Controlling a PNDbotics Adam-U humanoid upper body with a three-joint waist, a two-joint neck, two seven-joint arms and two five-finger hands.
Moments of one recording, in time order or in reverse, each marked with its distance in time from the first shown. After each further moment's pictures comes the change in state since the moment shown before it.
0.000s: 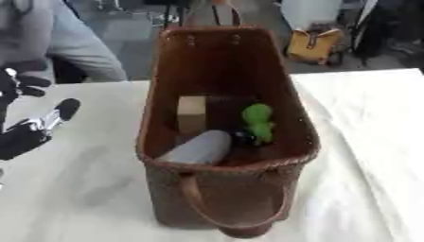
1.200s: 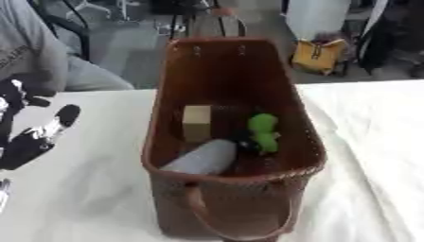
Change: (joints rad) left arm 0.011 -0.009 0.006 0.000 0.010 -0.004 0.034; right arm 0.000 0.016 -0.004 -0.009 -0.052 0.007 0.007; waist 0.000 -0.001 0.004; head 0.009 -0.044
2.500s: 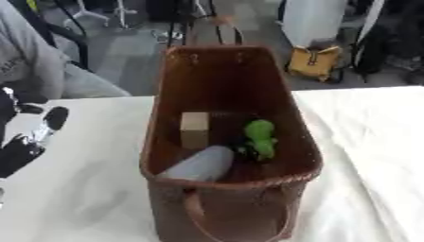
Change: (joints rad) left arm 0.004 0.000 0.001 0.000 0.006 0.003 0.014; right arm 0.001 0.008 -0.009 -0.006 -0.001 0.004 -0.005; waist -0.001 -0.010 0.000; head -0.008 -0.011
